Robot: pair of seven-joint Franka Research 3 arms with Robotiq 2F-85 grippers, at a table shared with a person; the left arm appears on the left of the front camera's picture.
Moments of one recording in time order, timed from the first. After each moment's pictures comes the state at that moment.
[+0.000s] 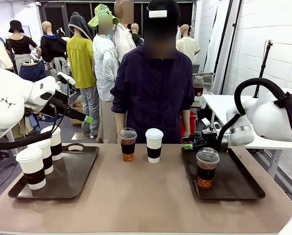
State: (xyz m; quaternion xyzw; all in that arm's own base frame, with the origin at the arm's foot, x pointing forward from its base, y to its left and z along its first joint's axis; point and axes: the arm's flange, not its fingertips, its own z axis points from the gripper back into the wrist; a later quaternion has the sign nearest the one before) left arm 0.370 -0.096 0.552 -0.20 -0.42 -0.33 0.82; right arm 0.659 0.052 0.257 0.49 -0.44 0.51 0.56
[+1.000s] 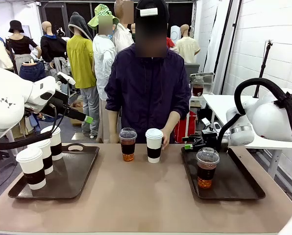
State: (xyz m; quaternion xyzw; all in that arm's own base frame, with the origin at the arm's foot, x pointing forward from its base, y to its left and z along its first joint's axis) left arm 0.370 -0.096 0.552 -0.20 -0.42 -0.33 0.82; right arm 0.659 0.052 0.257 0.49 -0.44 0.51 0.56
